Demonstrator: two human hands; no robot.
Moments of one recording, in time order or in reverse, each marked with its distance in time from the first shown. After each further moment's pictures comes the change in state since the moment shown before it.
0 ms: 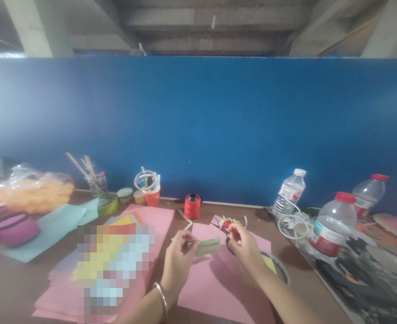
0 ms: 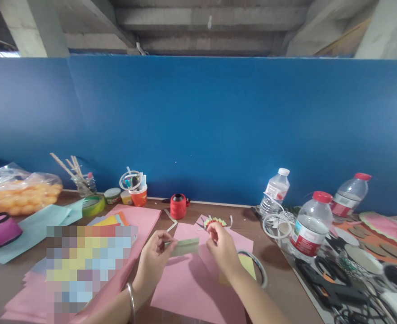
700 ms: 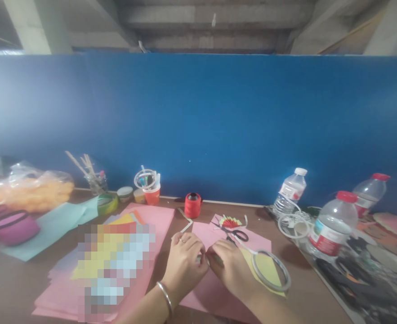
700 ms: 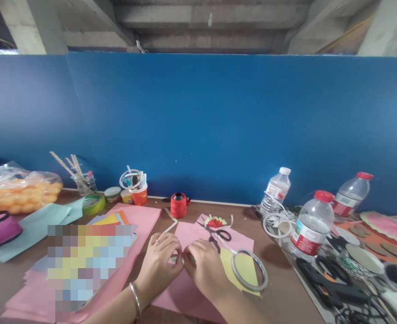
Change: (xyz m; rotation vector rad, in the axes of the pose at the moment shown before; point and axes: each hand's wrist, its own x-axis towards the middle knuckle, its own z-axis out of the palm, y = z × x) left_hand -0.003 0.016 -0.002 0.671 -0.152 0.572; right_hand -0.023 -0.044 0.018 -0.189 -0.175 -0.266
